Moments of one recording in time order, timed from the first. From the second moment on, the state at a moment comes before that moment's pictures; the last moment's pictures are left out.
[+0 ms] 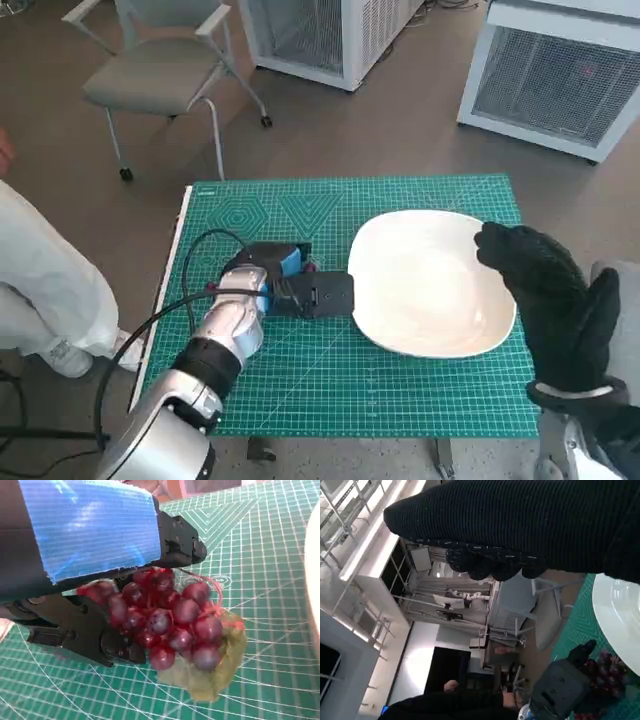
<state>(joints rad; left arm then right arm) -1.05 0.21 -0.55 1.15 0.74 0.22 -0.20 -0.26 -0.16 -0.18 -0.09 0.37 -0.21 0.35</state>
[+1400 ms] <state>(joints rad) -1.06 0.27 -0.51 0.92 0.69 0.27 -0.34 -0.28 -0.16 -0.18 -0.06 0.37 -0.22 0.36</state>
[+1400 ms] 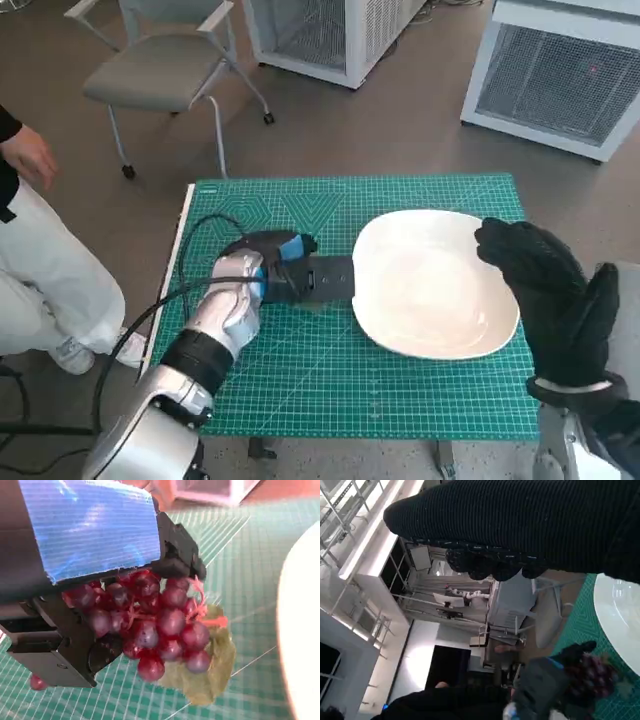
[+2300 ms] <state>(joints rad) -1.07 0.42 -0.41 0.32 0.68 0.28 -0.52 -0.29 -0.15 -0.18 -0.06 0.37 -0.23 0.36</state>
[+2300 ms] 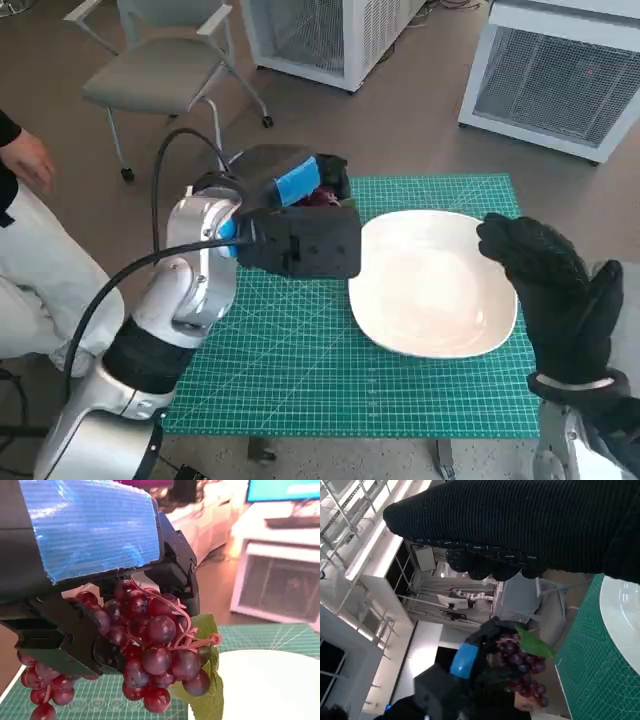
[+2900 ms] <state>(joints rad) -1.17 0.28 -0.46 0.46 0.66 0.28 -0.55 -0.29 -0.15 -0.18 -0.08 0.37 -0.23 0.35</state>
